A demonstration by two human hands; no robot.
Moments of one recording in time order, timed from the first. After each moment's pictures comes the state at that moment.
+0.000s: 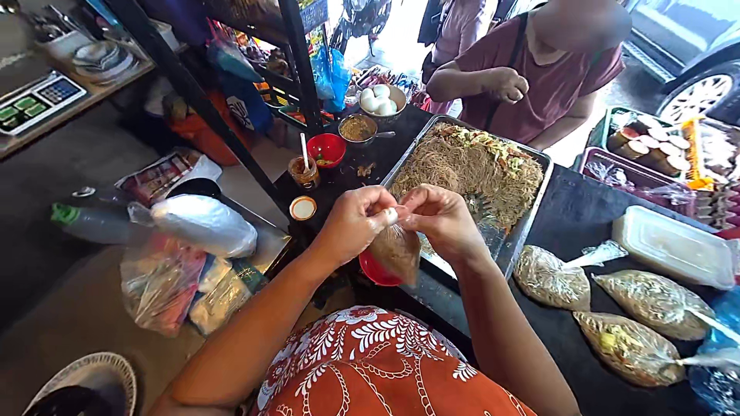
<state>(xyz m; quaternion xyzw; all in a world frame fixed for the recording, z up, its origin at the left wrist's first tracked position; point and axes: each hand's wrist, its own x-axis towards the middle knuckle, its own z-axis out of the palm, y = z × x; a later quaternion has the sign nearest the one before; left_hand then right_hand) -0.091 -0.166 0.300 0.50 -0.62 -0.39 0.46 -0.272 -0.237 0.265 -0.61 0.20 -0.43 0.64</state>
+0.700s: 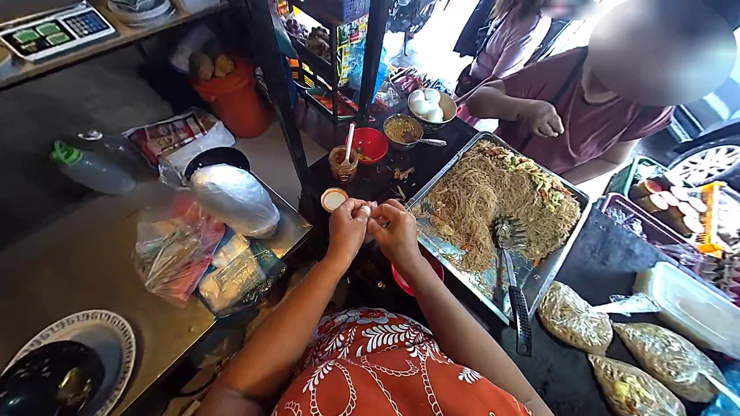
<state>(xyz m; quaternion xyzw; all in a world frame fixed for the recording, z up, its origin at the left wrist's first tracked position) -0.031 -0.168 0.196 0.71 -0.35 -0.33 0.51 -0.143 -0.223 0.190 -0.80 0.37 -0.34 0.31</state>
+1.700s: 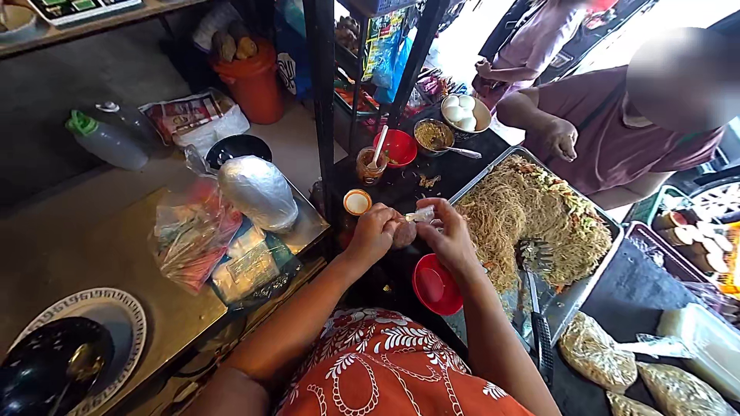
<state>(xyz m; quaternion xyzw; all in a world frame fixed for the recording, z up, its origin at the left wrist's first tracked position) -0.008 -0.172 0.175 0.63 -0.55 -0.23 0.50 -0.174 -0.261 0.204 -0.81 0.37 -0.24 0.38</state>
